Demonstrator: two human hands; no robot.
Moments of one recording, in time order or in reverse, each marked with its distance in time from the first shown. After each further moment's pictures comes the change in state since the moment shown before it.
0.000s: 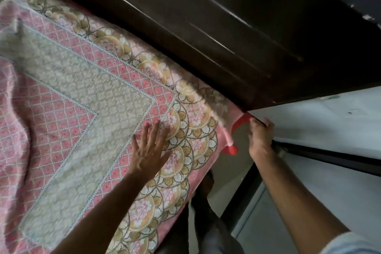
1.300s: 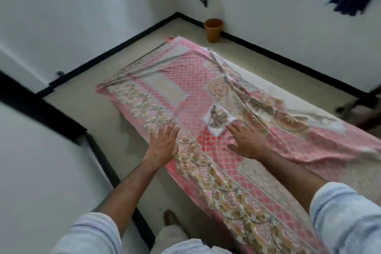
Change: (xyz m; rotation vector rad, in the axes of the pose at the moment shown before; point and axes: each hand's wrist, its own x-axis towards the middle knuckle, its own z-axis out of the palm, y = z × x) left_hand -0.647 0.031 -0.036 -0.449 0.223 -1.654; right_hand -0.671 0.117 0.142 1.309 1.423 1.940
